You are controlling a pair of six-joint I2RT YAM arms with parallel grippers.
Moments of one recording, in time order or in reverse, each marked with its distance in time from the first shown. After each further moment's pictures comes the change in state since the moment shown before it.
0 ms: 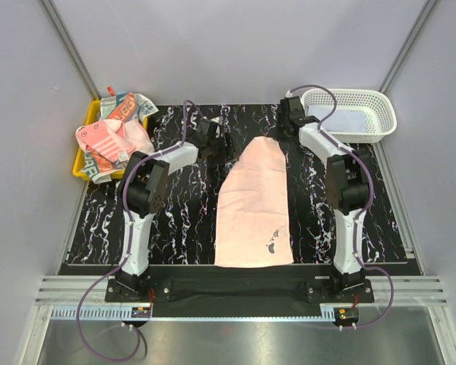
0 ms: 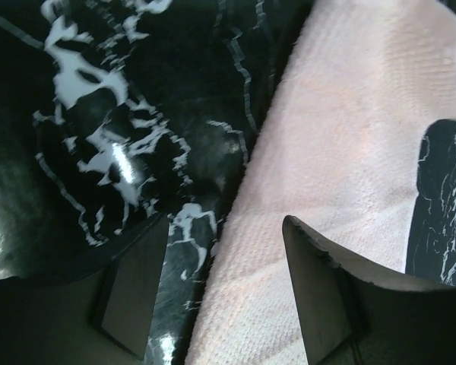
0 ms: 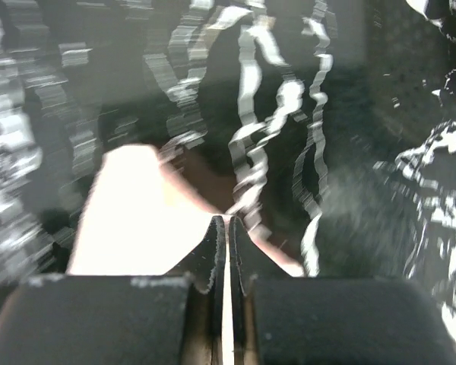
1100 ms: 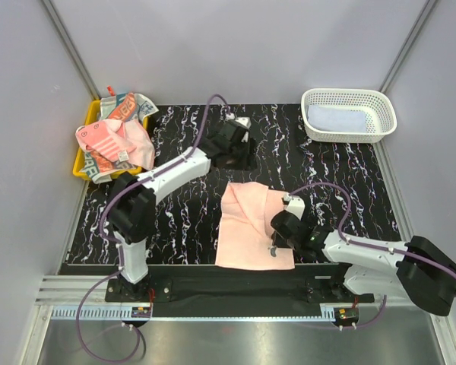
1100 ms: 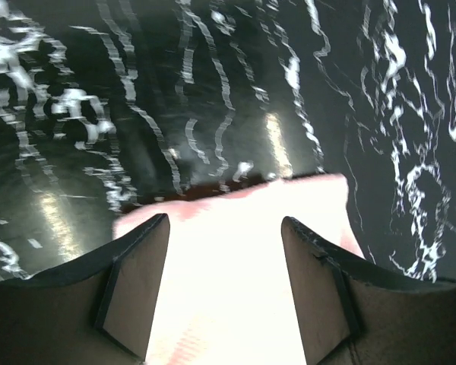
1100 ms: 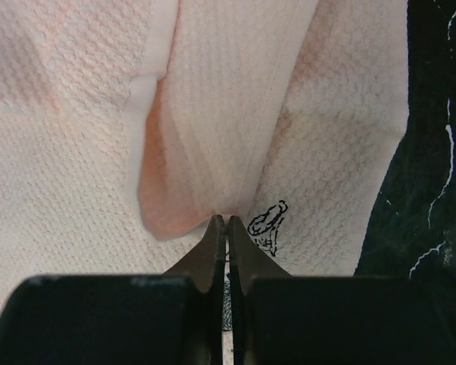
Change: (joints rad) left arm -0.233 -0.307 -0.033 -0.274 -0.223 0.045; right arm 0.673 -1.102 -1.412 0.212 0.248 0.471
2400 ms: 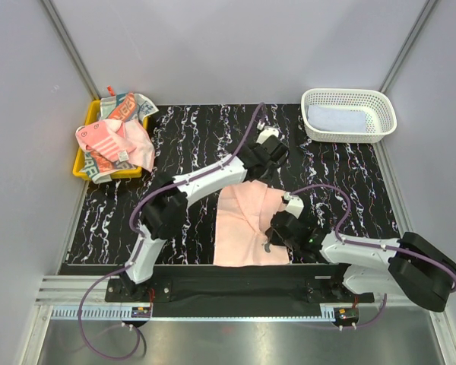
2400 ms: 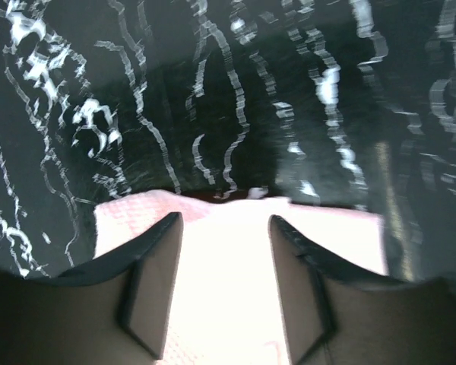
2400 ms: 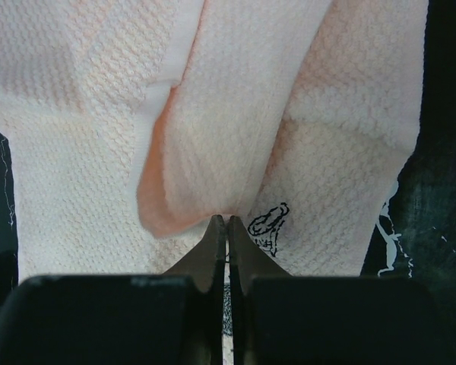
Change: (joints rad) left arm -0.237 0.257 0.298 -0.191 -0.477 -0.006; right arm 0.000 0.042 -0.061 0.230 0.004 0.052
